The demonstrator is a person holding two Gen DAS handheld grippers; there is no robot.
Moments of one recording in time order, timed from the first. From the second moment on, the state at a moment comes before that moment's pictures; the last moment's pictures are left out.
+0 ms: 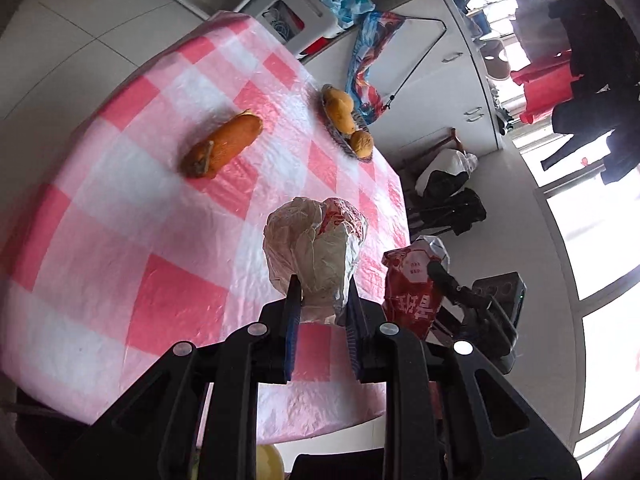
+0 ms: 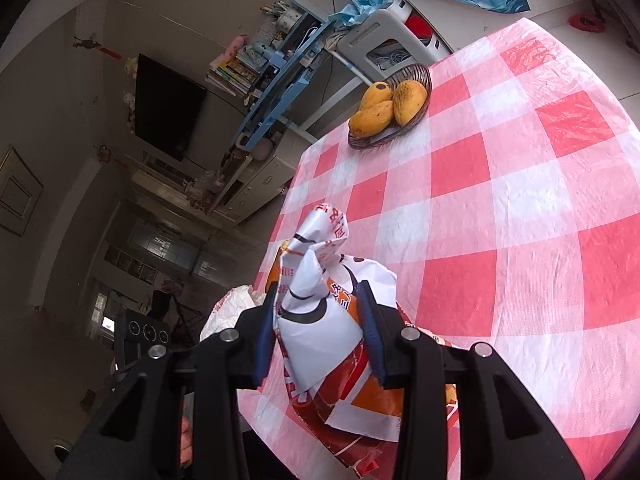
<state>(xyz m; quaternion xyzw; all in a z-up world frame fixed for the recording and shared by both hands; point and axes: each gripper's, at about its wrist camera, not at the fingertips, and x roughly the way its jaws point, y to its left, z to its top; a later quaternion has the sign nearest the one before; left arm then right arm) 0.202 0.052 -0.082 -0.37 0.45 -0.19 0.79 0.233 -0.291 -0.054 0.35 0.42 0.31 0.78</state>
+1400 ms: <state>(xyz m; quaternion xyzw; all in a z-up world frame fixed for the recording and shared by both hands) 0.162 -0.011 -0.034 -0.08 0.37 -0.08 0.92 0.212 -0.262 -0.032 0.38 0.38 0.43 0.73</state>
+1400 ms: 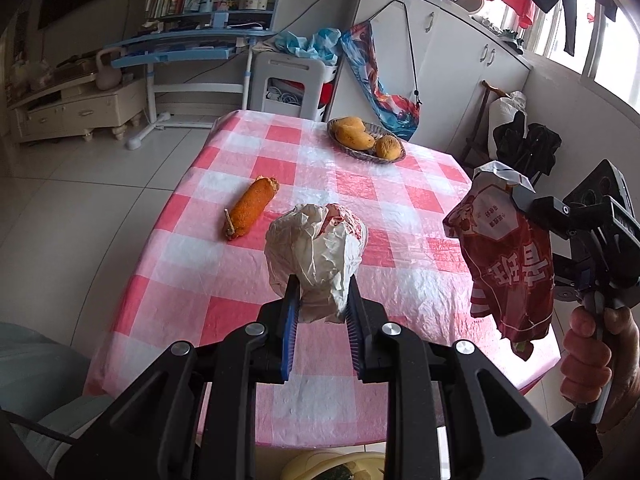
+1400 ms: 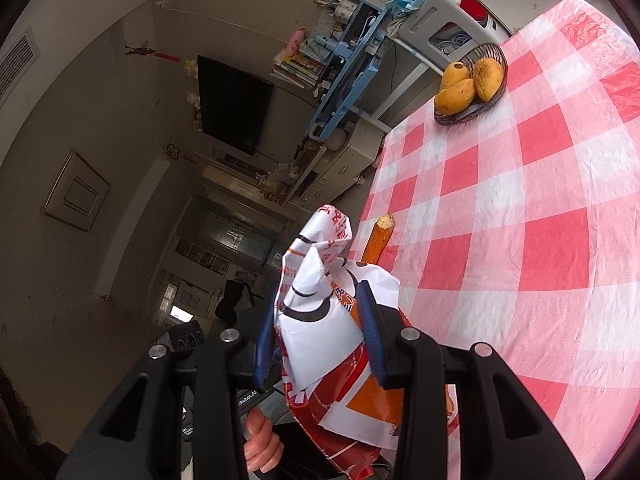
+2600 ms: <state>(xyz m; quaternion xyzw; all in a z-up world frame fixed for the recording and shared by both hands) 0.072 -0.013 -0.034 -0.06 0.38 -0.08 0.92 0.060 -0.217 -0.084 0.32 0.49 0.41 0.70</state>
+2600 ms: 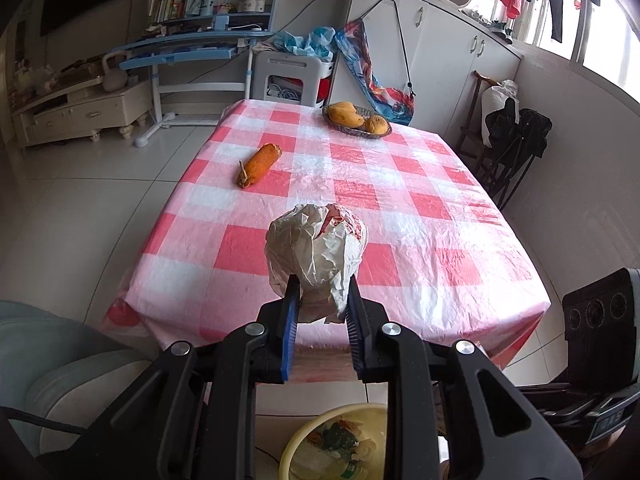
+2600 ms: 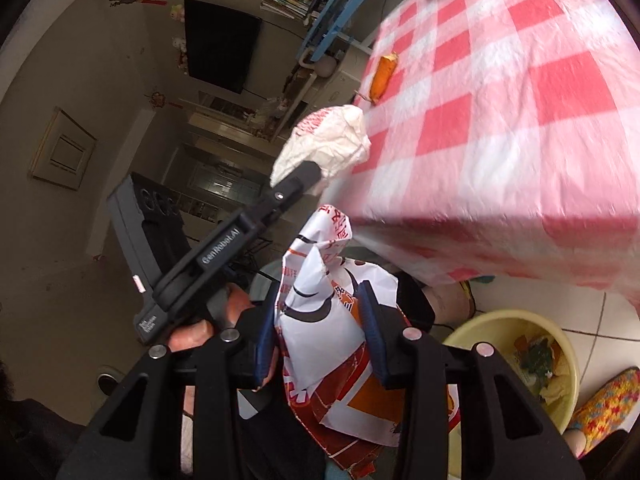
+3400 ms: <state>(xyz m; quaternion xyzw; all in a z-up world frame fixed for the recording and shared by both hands) -0.014 -0.060 -0.079 0.01 0.50 -0.16 0.85 0.028 -0.264 -0.071 0.26 0.39 0.18 0.86</state>
